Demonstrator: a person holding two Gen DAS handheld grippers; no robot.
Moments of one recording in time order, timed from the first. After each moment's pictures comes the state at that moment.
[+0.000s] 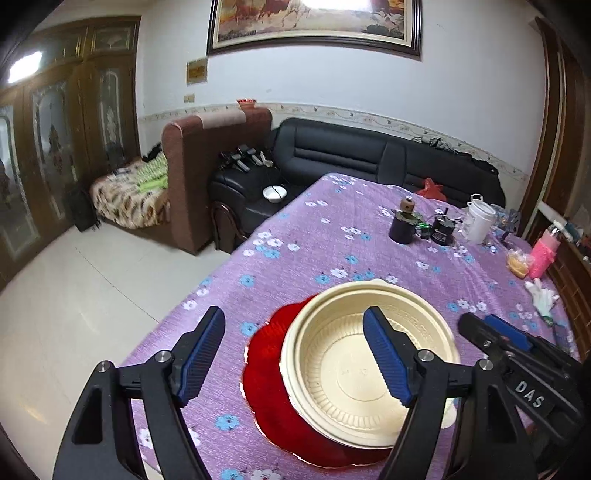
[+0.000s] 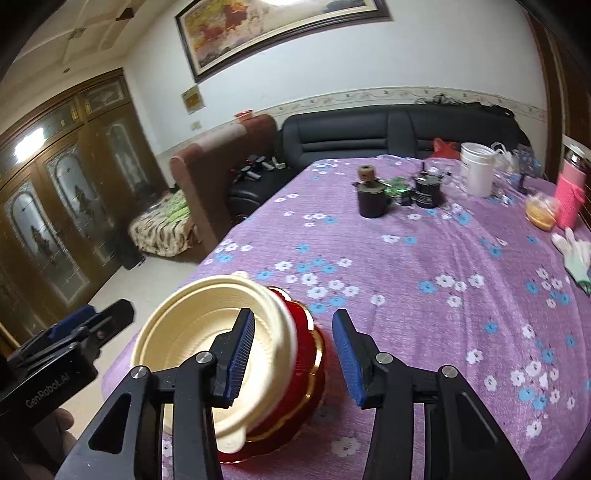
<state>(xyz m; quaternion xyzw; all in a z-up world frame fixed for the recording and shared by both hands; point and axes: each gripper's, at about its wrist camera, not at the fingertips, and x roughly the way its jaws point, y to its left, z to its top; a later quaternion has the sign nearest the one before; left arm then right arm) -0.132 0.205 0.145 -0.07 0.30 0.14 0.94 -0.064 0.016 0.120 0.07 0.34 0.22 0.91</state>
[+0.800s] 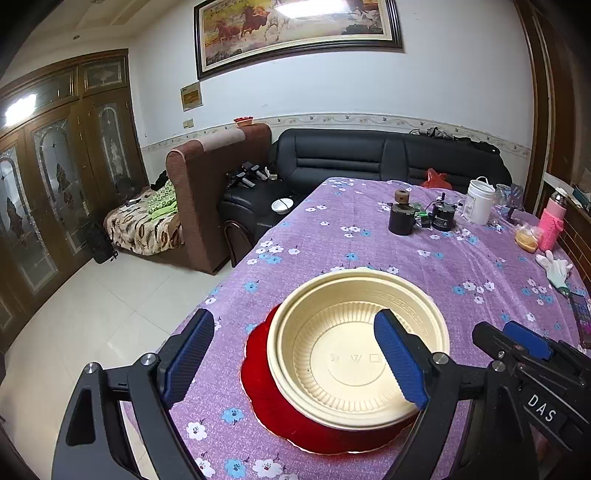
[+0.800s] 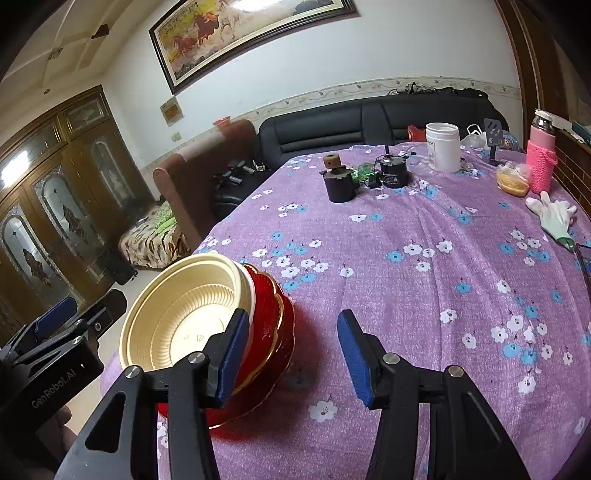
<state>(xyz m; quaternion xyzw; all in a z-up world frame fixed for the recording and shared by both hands) -0.144 0.164 0.144 0.00 0.29 0.16 0.94 -0.092 -0.017 0.107 0.10 0.35 0.20 0.91</state>
